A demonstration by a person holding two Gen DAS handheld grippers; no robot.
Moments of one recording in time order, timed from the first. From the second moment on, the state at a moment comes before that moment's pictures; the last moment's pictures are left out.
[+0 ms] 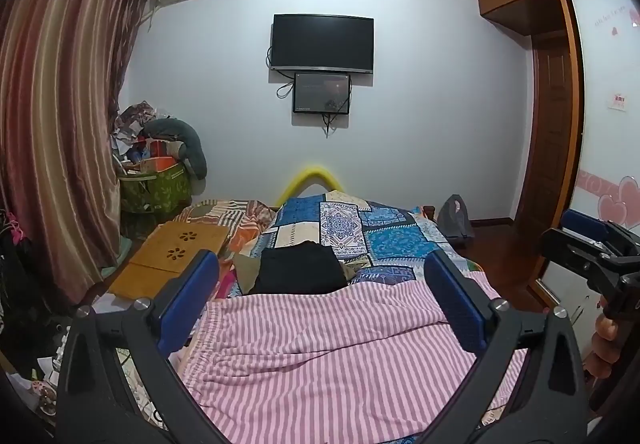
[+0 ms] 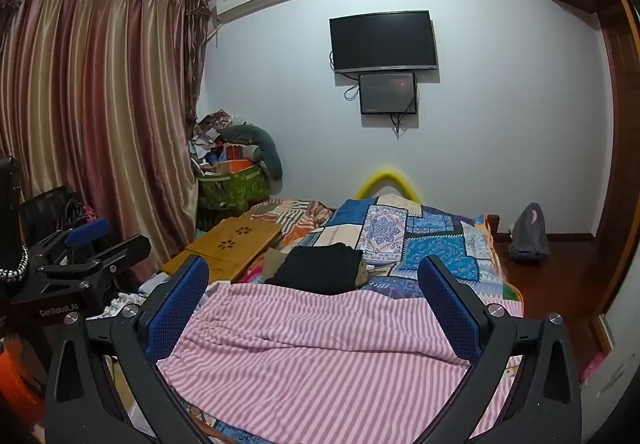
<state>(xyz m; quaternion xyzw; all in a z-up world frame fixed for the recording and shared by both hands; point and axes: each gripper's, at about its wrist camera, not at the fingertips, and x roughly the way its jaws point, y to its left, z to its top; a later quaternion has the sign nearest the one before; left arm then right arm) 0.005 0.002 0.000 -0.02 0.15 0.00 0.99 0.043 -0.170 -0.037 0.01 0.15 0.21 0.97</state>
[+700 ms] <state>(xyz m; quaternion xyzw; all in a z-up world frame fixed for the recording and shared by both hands) 0.004 0.000 0.004 -0.02 0.14 0.00 0.99 0.039 -0.168 -0.036 0.01 0.14 0.21 0.97</state>
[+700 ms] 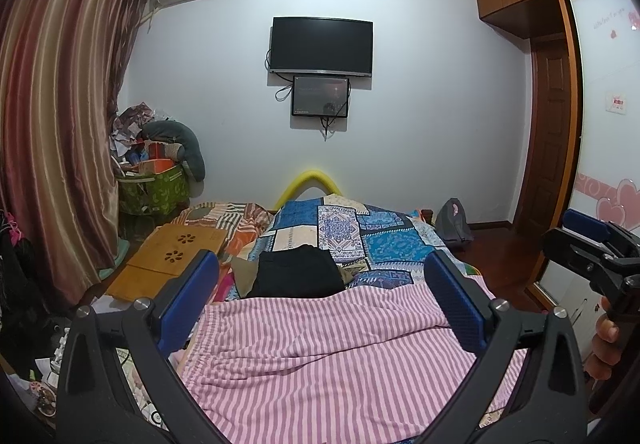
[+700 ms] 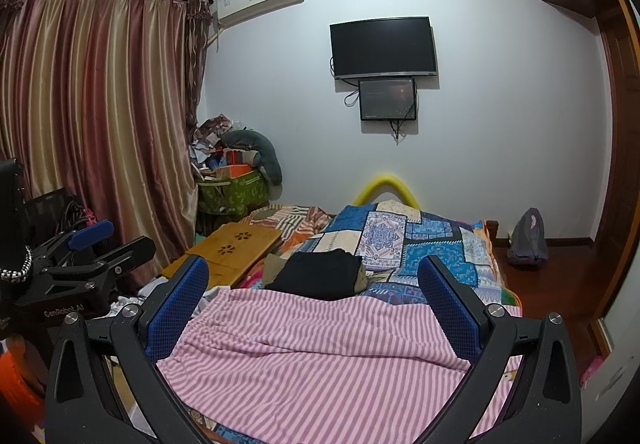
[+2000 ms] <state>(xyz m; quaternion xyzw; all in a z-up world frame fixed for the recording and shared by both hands) 0.003 0.003 0.008 -0.02 0.14 0.00 0.99 0.043 -0.165 -0.035 0.01 0.14 0.21 0.97</state>
